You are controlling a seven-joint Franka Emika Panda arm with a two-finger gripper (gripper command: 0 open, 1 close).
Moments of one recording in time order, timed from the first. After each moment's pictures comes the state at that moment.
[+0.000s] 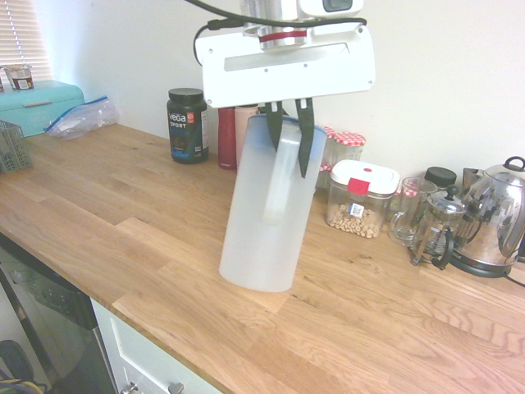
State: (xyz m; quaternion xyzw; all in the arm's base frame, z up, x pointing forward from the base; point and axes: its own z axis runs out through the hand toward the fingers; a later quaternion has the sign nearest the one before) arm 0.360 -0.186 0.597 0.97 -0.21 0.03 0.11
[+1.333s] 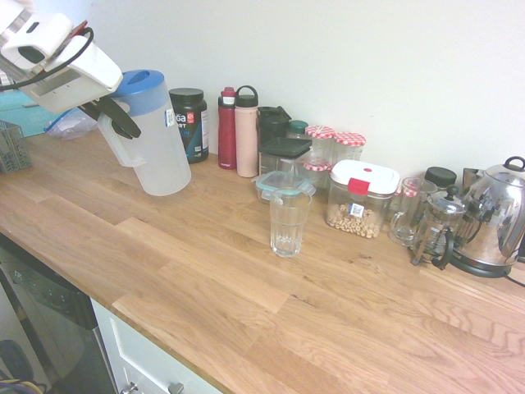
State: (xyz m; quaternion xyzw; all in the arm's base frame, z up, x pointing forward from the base) arm 0.324 0.187 0.508 0.88 -0.30 0.37 0.05
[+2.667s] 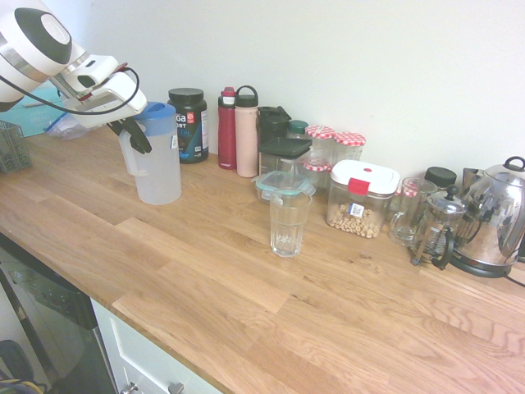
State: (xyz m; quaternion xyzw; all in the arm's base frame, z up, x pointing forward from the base) arm 0.423 0.244 0.463 0.90 -0.32 0.30 0.07
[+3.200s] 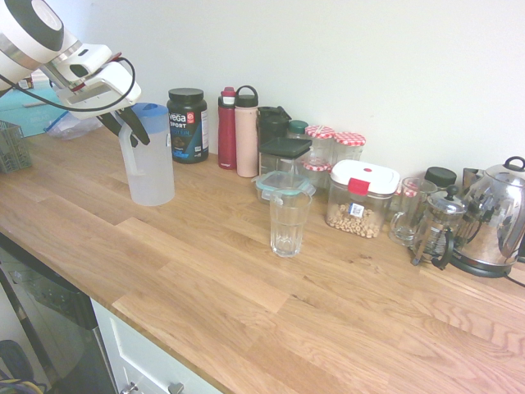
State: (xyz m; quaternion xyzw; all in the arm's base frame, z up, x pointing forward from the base) arm 0.413 0.244 0.485 0.90 -0.32 0.30 0.06
